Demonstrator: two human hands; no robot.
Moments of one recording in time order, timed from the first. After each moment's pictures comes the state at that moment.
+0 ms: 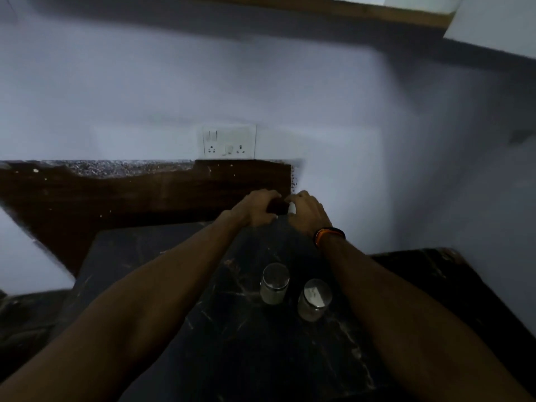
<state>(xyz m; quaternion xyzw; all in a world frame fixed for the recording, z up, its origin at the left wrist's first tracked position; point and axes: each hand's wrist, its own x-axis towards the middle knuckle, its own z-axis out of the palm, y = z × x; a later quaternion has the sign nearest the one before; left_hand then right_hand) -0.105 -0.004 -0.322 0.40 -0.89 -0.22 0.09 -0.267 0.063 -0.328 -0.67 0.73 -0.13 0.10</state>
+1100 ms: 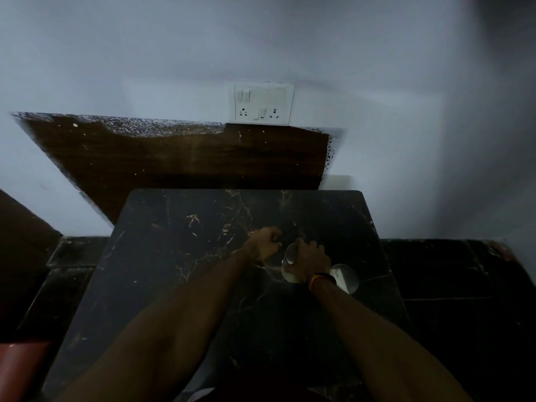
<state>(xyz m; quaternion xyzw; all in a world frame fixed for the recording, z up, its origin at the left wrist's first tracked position) -0.067 0.052 -0.473 0.55 -0.70 -0.45 0.07 -0.220 0.111 -0.496 -0.61 0.77 0.03 0.21</state>
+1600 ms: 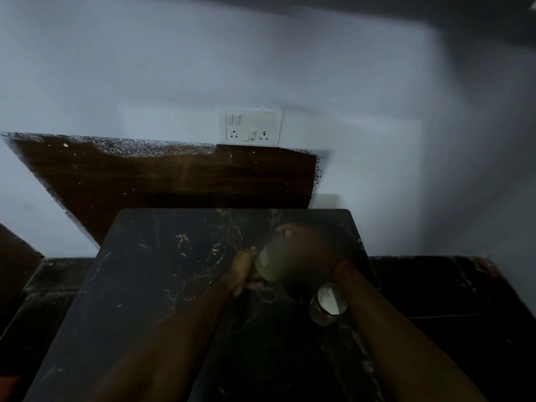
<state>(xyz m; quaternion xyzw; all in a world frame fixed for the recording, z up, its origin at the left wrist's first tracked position) -0.060 0.068 -0.489 0.55 -0.32 -0.72 0.26 -0.266 0.071 -0.411 -0.66 0.59 -0.18 0.43</state>
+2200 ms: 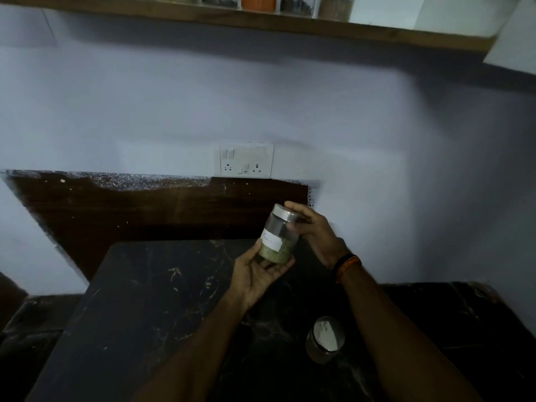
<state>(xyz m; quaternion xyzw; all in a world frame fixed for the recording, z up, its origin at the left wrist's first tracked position) -0.097 0.050 -0.414 0.20 -0.05 -0.87 0.45 -0.278 0.028 -0.342 -0.52 0.46 -0.48 0.53</state>
